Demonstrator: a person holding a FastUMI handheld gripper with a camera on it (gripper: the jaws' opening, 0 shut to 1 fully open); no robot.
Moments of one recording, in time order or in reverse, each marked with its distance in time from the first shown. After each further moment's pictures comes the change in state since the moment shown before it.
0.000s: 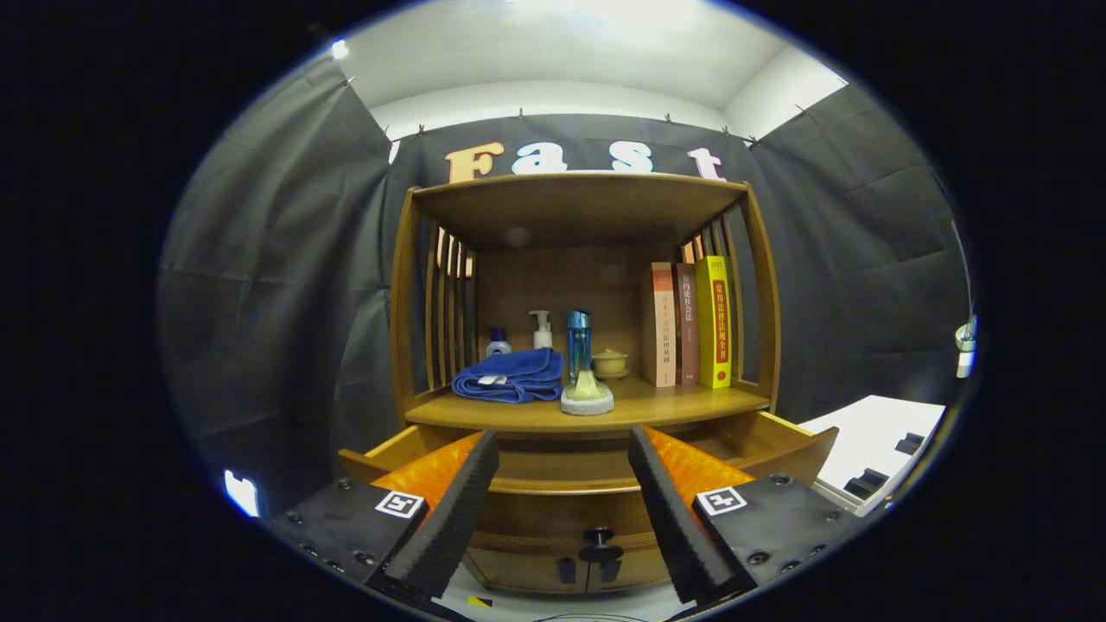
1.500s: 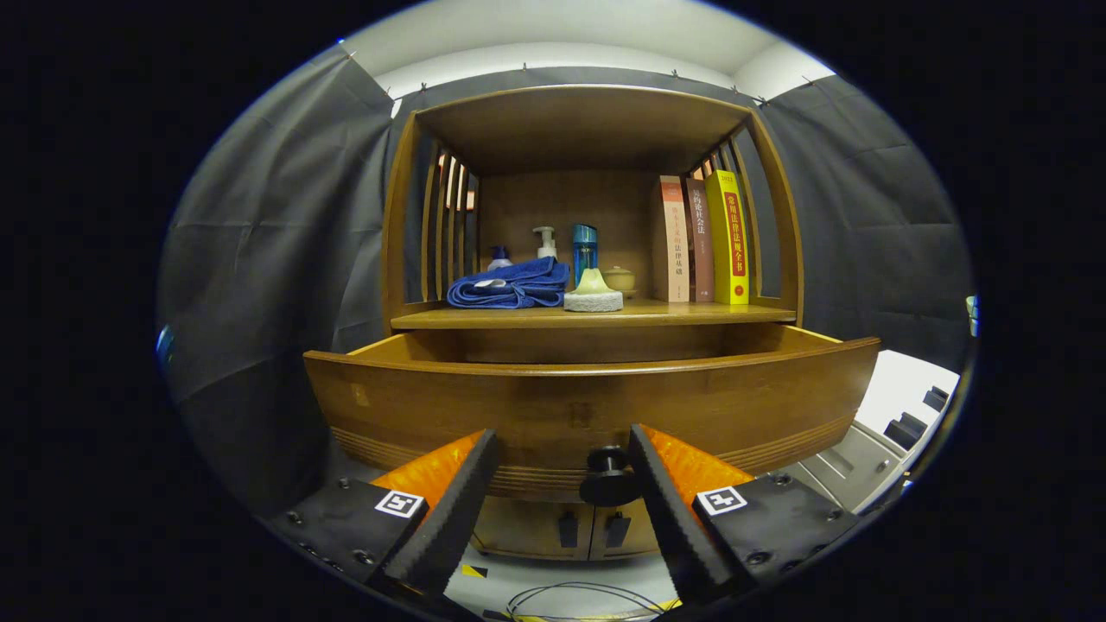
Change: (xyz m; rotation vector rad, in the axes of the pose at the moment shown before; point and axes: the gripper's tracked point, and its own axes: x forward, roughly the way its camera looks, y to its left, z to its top) arm 0.004 -0.003 -0.115 0.001 0.157 0.029
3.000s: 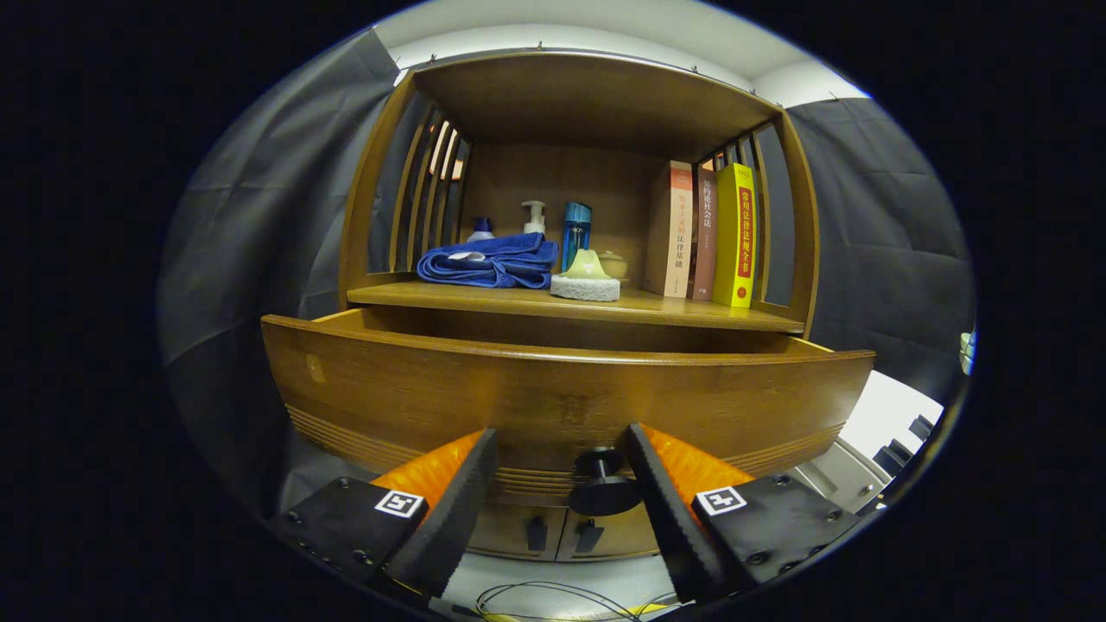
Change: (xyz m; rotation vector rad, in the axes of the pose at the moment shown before) arm 0.054 -0.012 -0.017 -0.106 0.092 -0.071
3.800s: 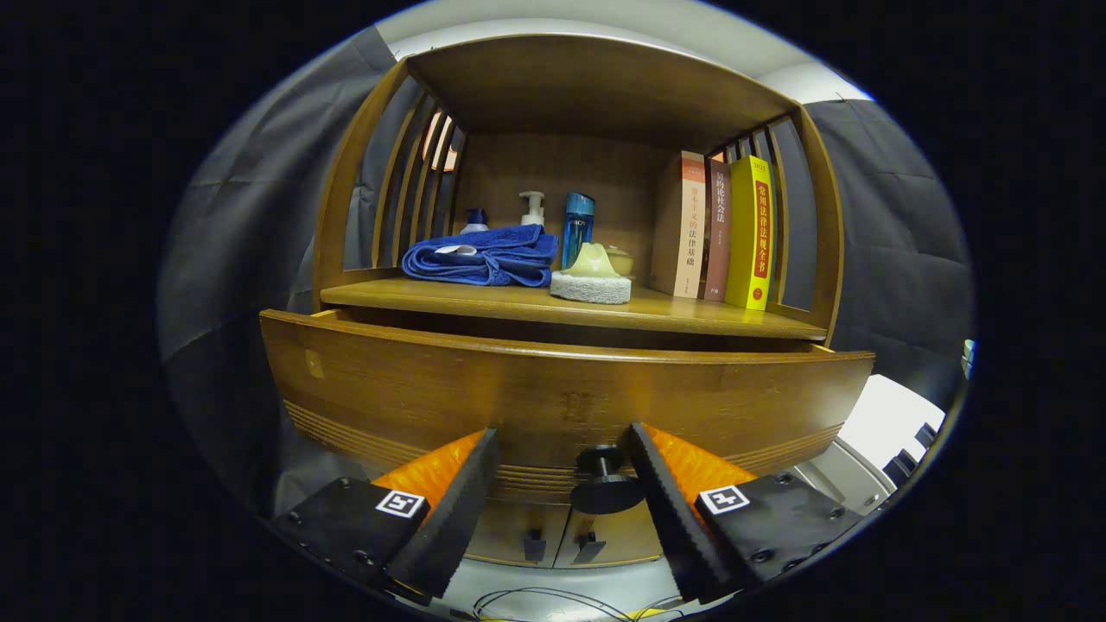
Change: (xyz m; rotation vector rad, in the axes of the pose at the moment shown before) arm 0.042 0.000 0.000 -0.006 0.016 -0.005
